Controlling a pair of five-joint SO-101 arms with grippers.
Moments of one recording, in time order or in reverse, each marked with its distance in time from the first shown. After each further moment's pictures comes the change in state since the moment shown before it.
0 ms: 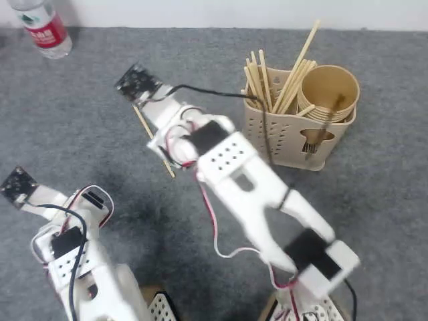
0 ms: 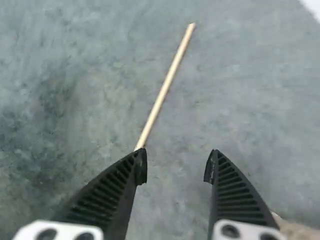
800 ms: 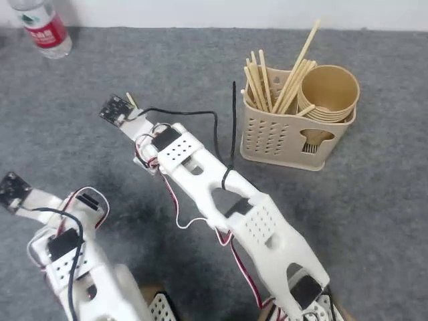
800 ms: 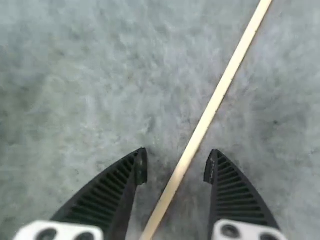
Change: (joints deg) left arm -2.8 0.0 0.0 0.0 0.0; right arm -2.3 46.2 -34.6 0.2 0.1
